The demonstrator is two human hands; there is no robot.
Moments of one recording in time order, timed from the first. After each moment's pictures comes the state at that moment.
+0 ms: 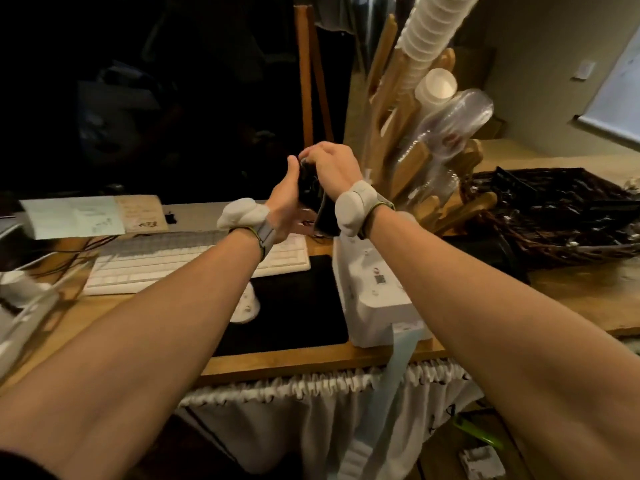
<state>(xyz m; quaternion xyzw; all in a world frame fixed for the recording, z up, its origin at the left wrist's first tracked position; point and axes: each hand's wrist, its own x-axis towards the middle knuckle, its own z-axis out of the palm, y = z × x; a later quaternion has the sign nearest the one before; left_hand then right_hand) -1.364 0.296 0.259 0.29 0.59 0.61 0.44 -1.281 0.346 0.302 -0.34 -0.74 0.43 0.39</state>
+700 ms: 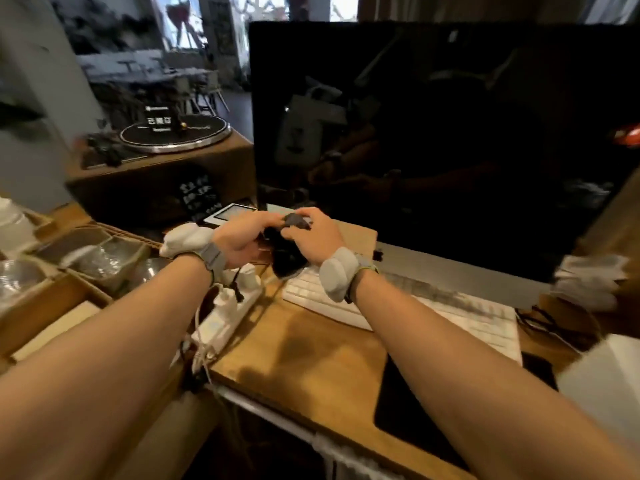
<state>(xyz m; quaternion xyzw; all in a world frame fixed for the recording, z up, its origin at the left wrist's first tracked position) -1.683 0.061 0.270 0.14 0.70 0.60 0.37 -1.604 0.179 0.251 -0.18 -0.82 0.53 0.13</state>
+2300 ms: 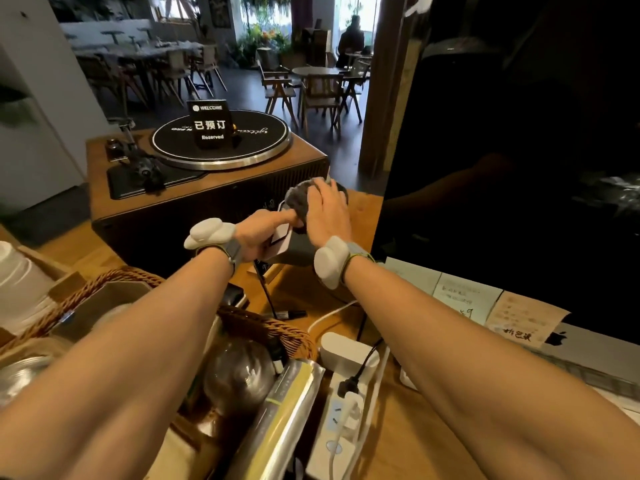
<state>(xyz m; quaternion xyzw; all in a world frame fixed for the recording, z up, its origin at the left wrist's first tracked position) -1.947 0.011 0.248 0.16 0.76 0.54 0.33 -1.879 0.112 0.245 -0.22 -0.84 0.43 0.25</state>
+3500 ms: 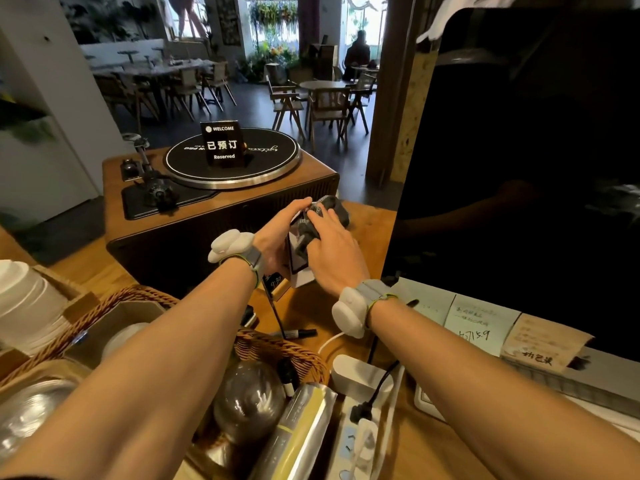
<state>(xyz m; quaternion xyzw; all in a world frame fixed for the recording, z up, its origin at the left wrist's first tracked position) -1.963 0.030 0.249 0.10 0.69 0.57 0.44 -1.849 0.102 0.250 -0.14 -0.92 0.31 0.21</state>
